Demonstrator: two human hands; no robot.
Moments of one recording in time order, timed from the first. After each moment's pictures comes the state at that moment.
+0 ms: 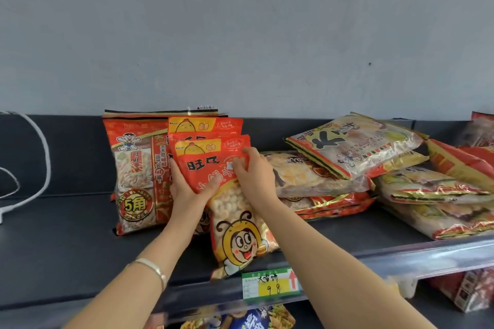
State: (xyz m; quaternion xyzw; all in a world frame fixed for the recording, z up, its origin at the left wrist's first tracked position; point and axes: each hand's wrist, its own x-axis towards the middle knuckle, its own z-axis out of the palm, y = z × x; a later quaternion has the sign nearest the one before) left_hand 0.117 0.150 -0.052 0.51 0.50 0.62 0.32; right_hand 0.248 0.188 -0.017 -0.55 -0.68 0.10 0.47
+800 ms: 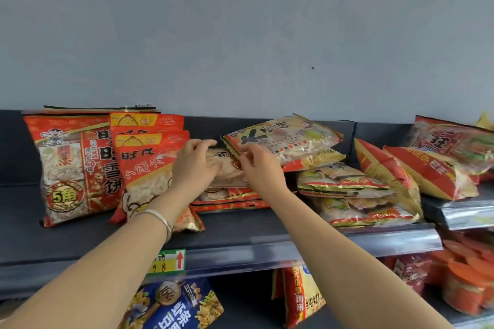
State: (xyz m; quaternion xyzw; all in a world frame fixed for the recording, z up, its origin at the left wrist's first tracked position) left_hand 0.298 0.152 -0.003 0.67 0.61 0.43 -0.05; right_hand 0.453 0.159 -0.003 -0.48 -0.75 0.02 0.46
